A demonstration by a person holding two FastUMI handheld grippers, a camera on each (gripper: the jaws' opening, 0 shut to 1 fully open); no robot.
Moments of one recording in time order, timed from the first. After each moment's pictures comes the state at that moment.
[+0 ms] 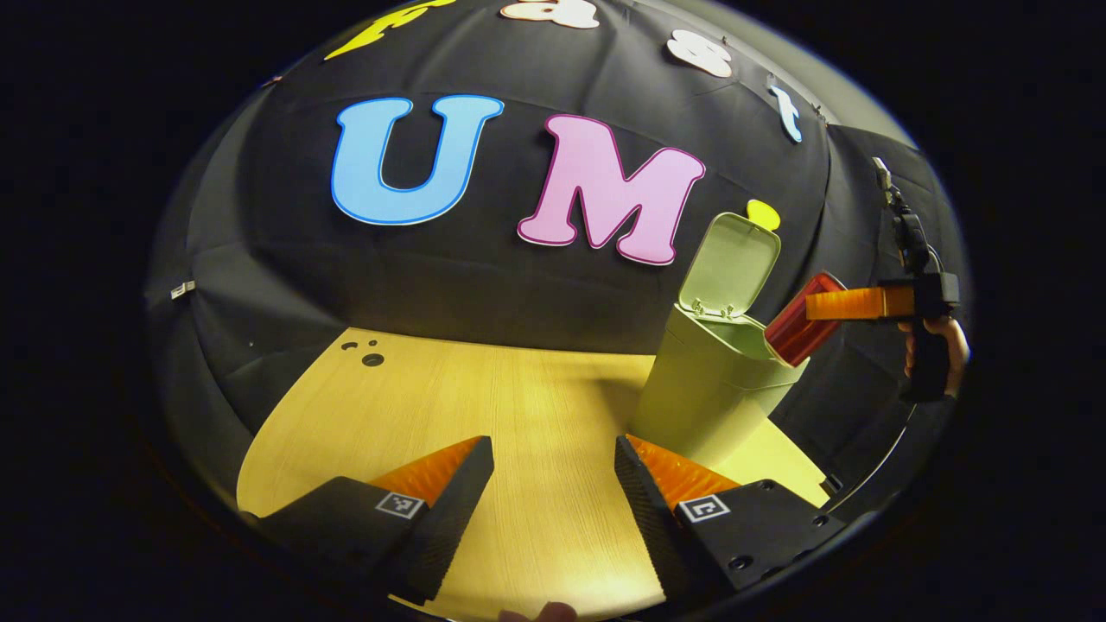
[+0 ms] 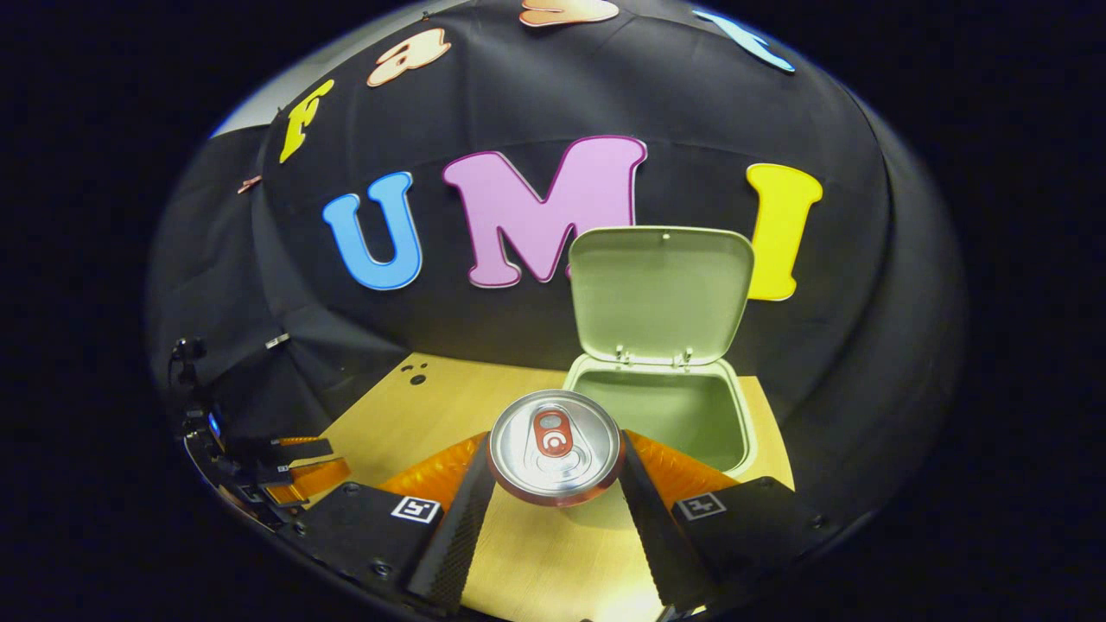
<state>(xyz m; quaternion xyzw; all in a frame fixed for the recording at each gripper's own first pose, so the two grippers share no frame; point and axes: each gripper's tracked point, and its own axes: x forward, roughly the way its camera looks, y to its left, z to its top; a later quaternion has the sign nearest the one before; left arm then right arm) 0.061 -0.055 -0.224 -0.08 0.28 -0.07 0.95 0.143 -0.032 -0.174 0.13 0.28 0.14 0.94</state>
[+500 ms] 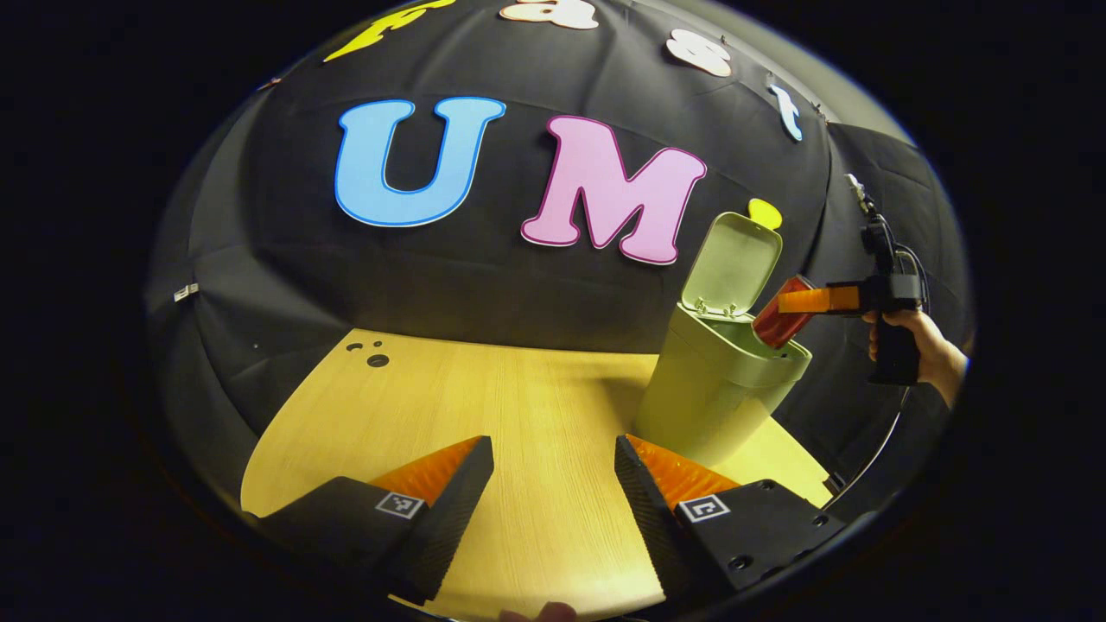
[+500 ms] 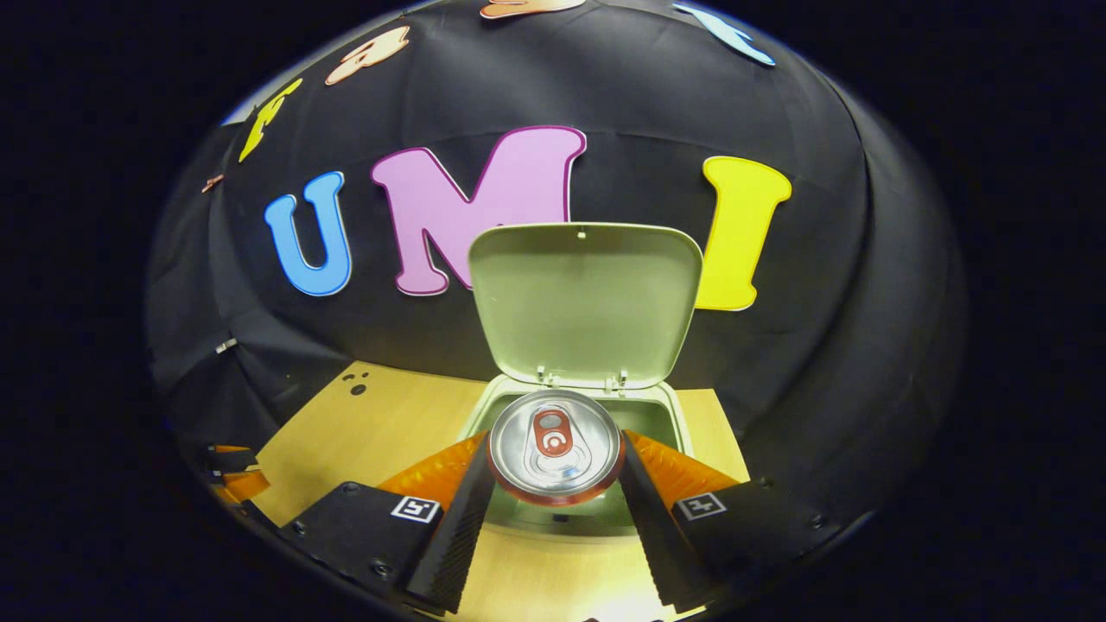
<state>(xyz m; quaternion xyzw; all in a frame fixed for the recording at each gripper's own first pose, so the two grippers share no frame) 0.059 -0.048 -0.226 -0.07 0.28 -0.07 0.96 0.202 -0.083 -0.228 0.09 0.29 0.08 0.95</state>
